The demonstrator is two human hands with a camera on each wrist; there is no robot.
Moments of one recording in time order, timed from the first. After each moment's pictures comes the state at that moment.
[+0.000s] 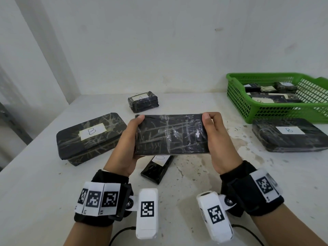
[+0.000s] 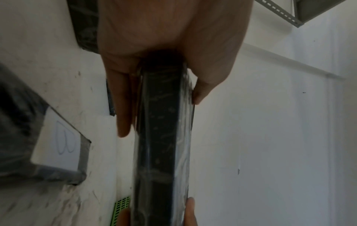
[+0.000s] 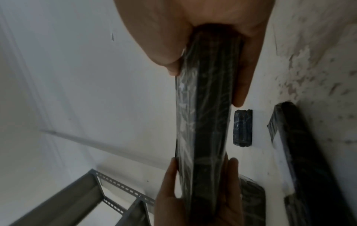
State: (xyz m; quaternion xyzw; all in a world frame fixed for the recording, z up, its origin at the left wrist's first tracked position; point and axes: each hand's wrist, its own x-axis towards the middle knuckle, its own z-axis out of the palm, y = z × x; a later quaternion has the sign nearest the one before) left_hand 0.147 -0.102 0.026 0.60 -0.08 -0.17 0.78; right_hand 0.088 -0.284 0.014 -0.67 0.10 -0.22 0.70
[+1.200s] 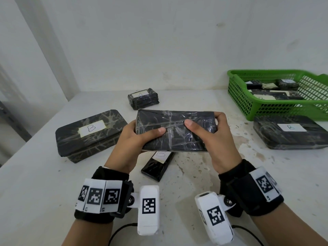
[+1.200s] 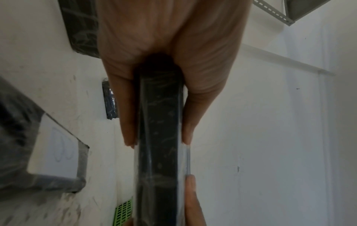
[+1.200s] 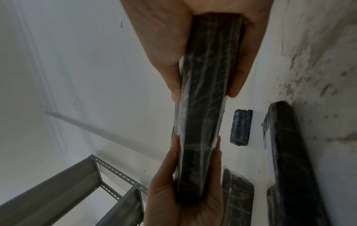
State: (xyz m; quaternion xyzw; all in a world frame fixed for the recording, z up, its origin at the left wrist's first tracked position) left_hand 0.155 -0.099 0.016 0.62 -0.13 -0.15 0.76; right_hand 0.085 -0.281 0.009 -0.62 0.11 -0.24 0.73
